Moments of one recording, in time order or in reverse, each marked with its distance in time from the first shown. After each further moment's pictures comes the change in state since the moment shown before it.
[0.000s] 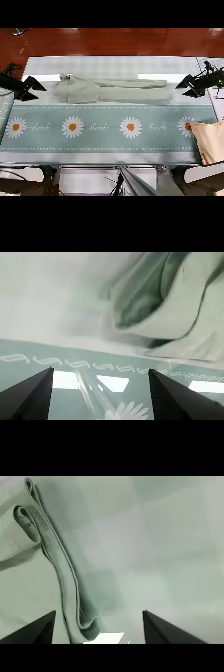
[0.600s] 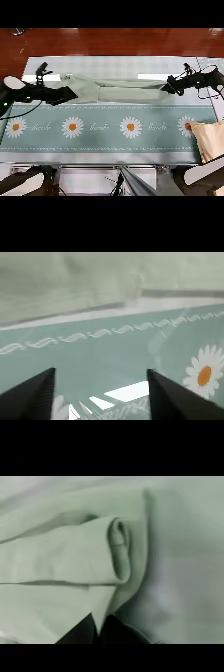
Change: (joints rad) left arm -0.420 0.326 -0.381 -0.179 0.299 0.156; right arm 0.138 -0.094 -0.005 0.219 -0.060 -0.071
